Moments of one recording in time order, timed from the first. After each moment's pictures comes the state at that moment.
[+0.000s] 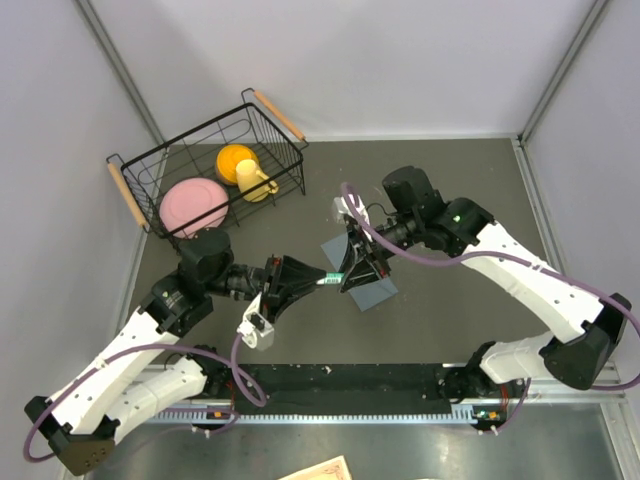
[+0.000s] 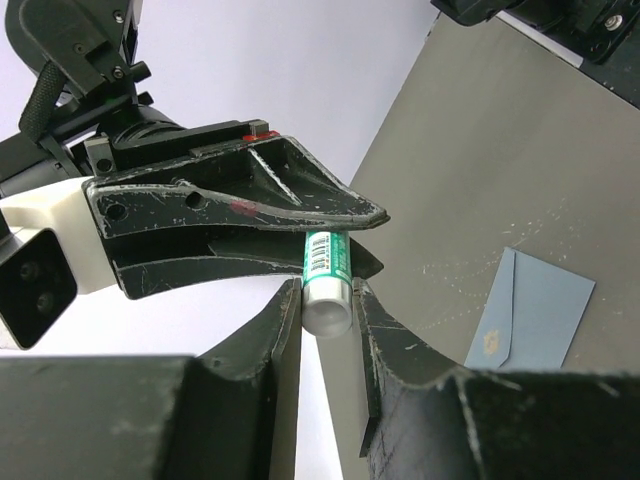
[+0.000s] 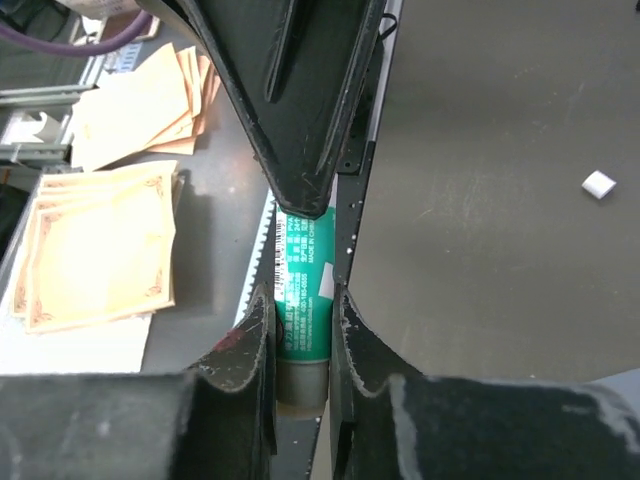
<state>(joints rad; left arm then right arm) -0.70 0.75 0.87 -0.36 1.00 1.38 0.79 1.33 1.38 -0.77 -1.01 -0.31</state>
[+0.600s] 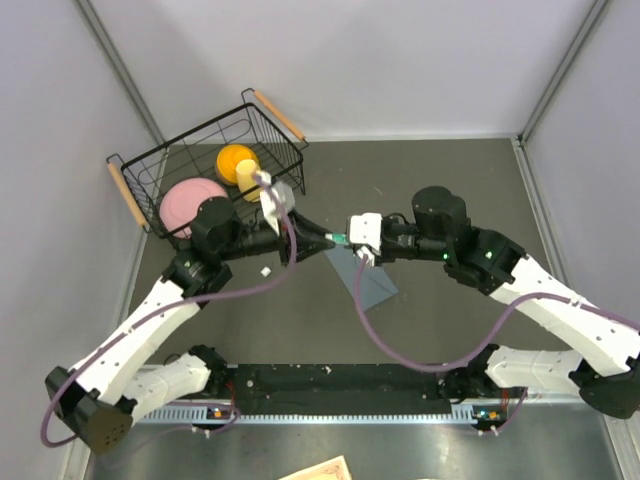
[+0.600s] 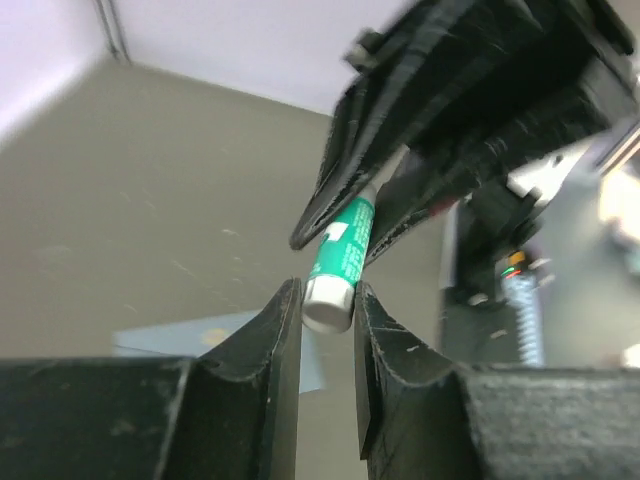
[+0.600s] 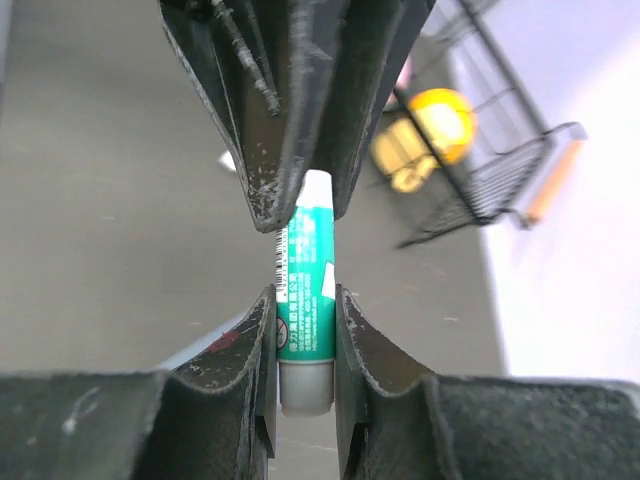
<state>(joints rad) -0.62 0.94 0.95 -0.05 0.72 0.05 0.88 1.12 1.27 -0.55 -0.41 -0.65</state>
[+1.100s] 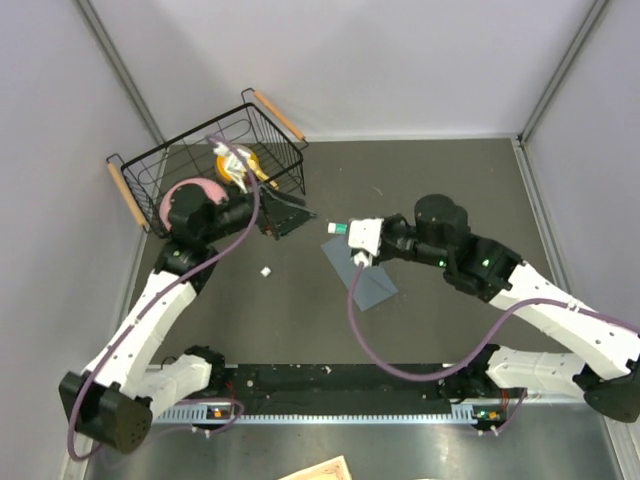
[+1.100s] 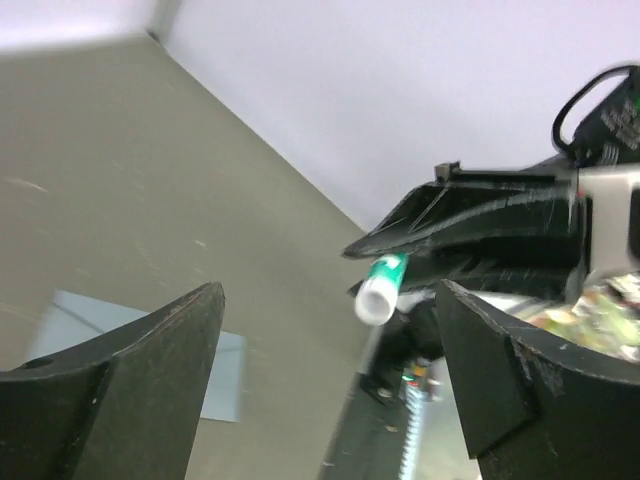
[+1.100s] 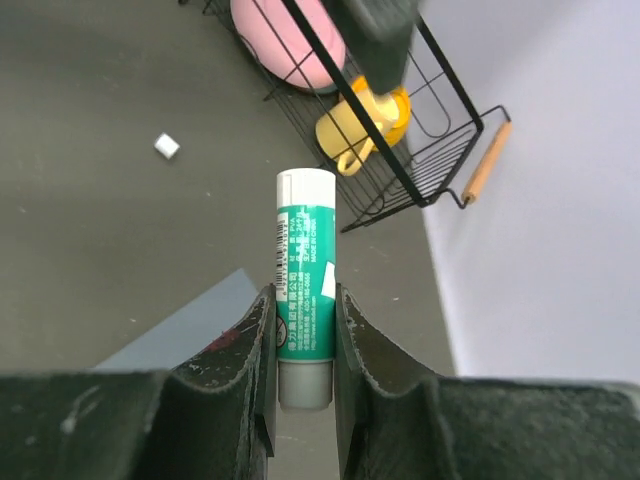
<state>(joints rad) -0.38 1.03 0.93 0.19 0.78 -0.77 0.93 1.05 1.10 -0.32 -0.16 -0.84</state>
